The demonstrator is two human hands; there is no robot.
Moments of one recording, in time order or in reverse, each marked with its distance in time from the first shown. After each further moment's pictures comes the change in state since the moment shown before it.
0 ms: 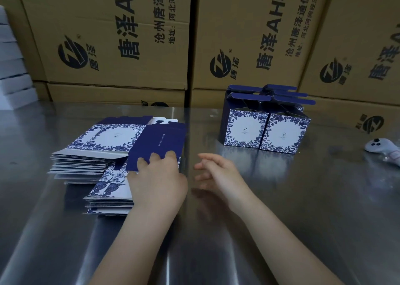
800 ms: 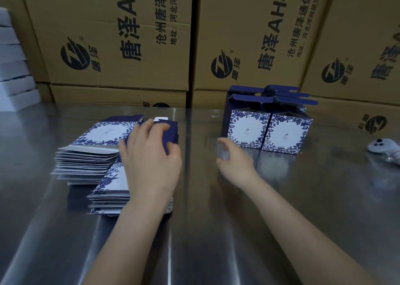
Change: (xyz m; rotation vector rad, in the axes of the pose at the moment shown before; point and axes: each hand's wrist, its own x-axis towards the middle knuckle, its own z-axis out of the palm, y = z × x) left_hand 0.016 -0.010 -0.007 -0.503 0.537 0.140; right_hand 0.028 -0.017 -0.029 -0.937 0.206 -0.243
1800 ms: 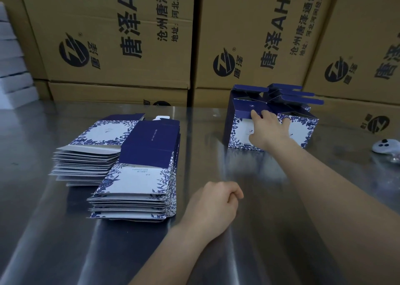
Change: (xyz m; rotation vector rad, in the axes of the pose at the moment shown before) left_hand -0.055 0.012 0.060 -0.133 -0.766 0.127; right_hand 0.081 0.026 -0.064 -0.808 0.057 0.079
